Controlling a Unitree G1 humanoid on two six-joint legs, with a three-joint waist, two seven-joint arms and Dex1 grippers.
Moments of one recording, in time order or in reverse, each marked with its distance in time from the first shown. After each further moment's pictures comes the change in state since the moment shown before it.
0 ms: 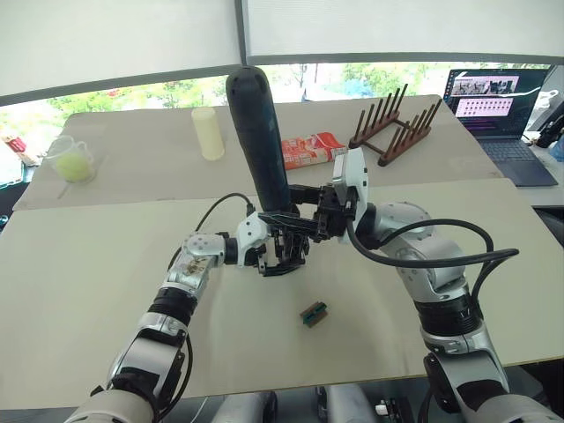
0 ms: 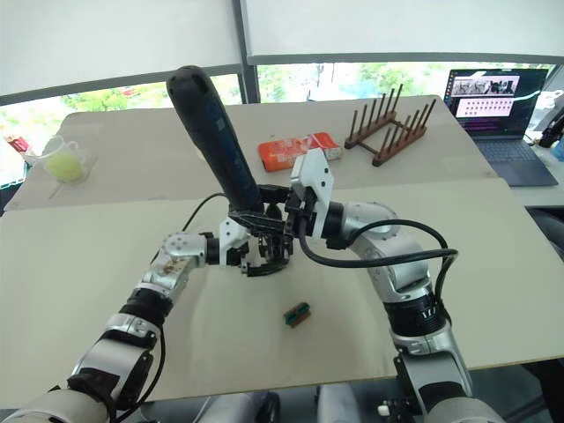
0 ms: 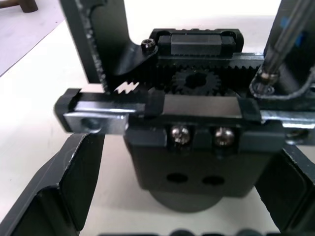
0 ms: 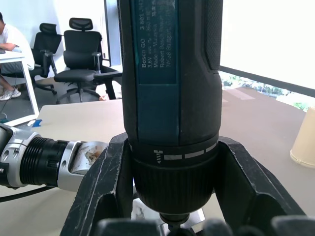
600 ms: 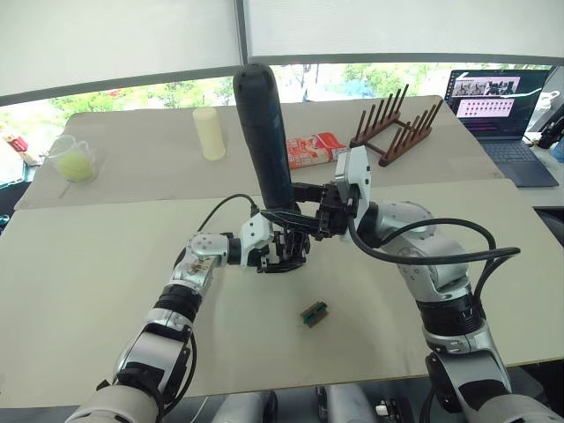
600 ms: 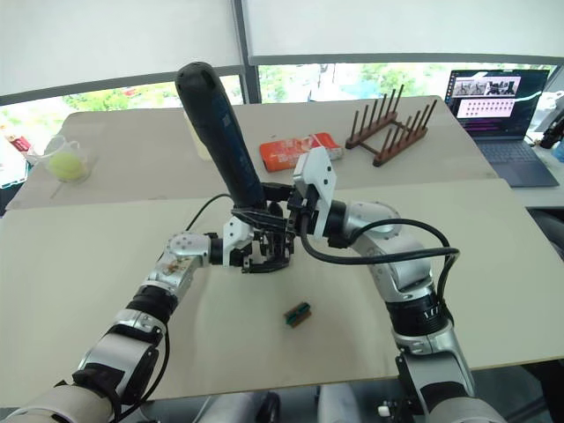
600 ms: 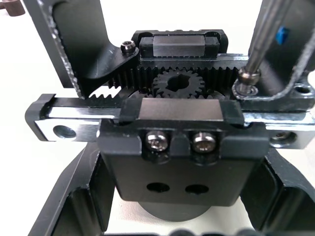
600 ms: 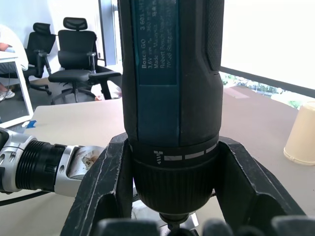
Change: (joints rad) left arm -0.035 -0.018 0.002 0.085 0.003 -0.057 -0.044; right arm 0.000 -0.006 -0.007 0.001 0.016 0.019 -0.034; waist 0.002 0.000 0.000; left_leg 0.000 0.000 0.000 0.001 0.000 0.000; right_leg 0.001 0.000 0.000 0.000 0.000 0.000
